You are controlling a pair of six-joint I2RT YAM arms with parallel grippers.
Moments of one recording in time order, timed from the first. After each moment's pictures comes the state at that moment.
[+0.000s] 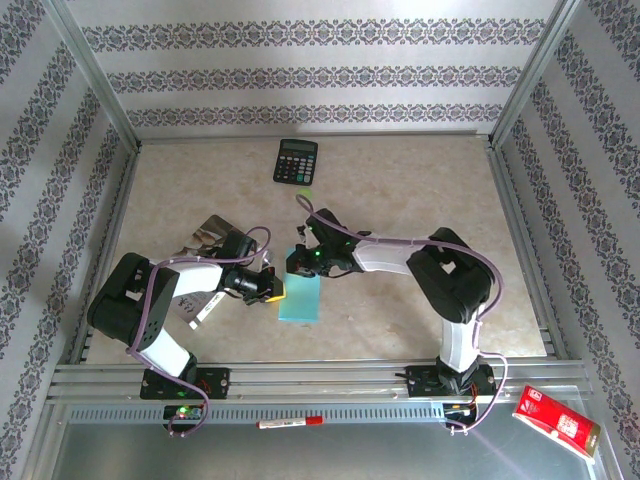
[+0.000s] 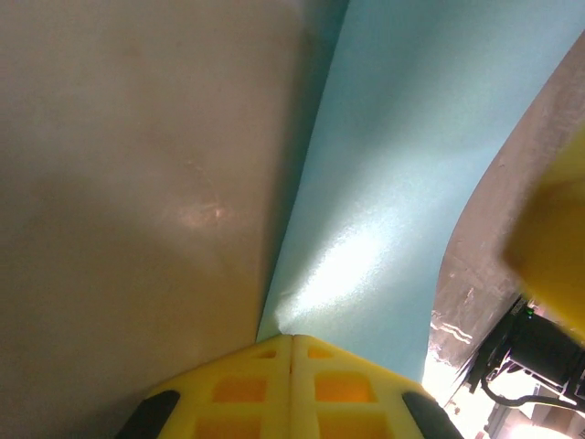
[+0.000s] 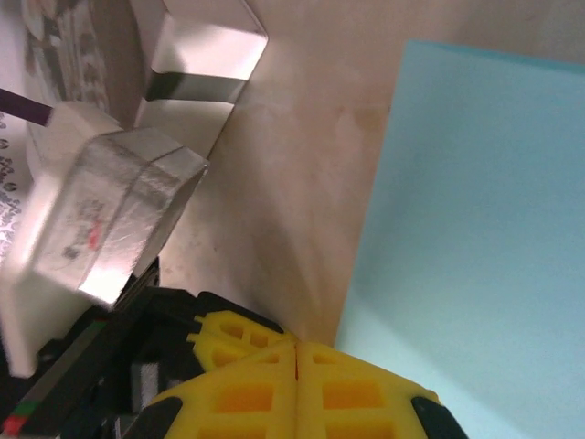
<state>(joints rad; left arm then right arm) -0.36 1.60 0.60 -0.17 0.69 -0.62 0.76 1.91 1.08 -0.04 -0.54 0.87</state>
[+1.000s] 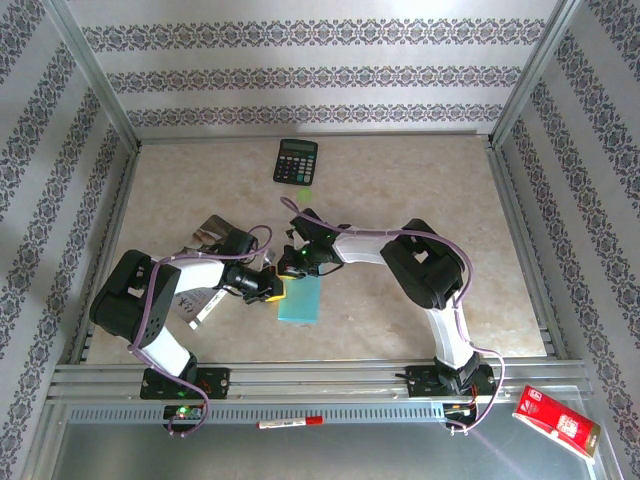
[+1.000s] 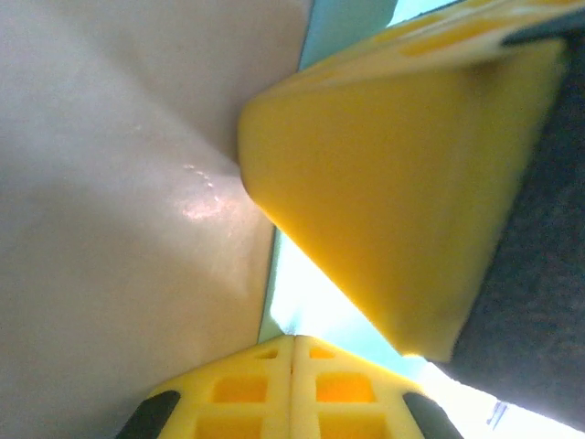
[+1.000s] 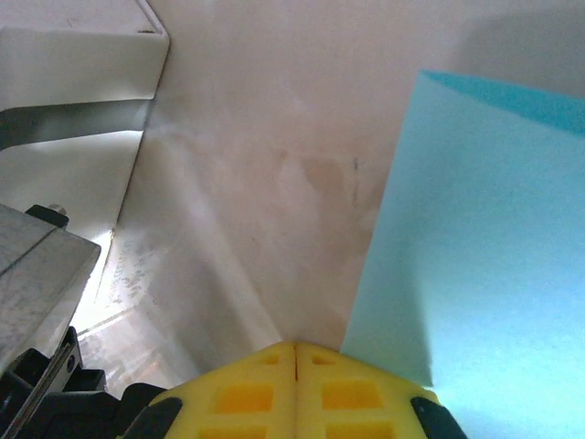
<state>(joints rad) -0.36 1.63 0.63 -0.23 0.68 -0.60 0.76 2.09 1.28 -0.20 -0.54 0.86</state>
